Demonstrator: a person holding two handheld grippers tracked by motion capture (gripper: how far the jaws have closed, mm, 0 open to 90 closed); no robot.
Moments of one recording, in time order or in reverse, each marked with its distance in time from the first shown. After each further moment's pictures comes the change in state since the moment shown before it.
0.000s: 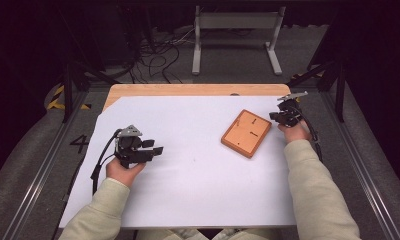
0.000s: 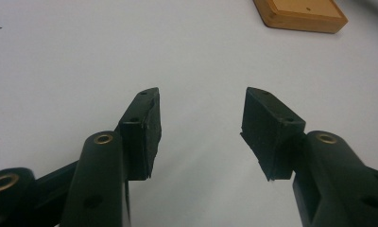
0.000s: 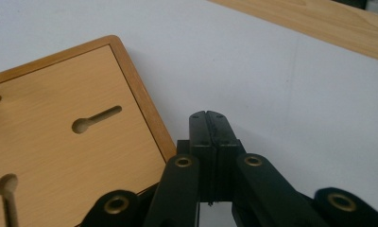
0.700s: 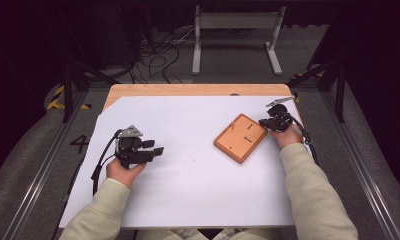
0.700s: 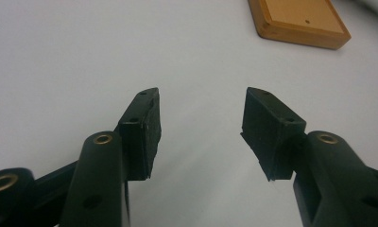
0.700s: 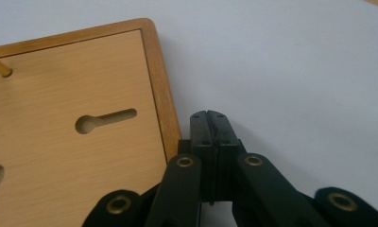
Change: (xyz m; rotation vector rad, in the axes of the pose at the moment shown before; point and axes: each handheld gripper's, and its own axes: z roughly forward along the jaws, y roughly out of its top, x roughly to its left) left arm -0.003 0.000 0.001 0.002 -0.005 -0.002; right arm 0.028 -0.004 0.017 0.052 0.120 -0.073
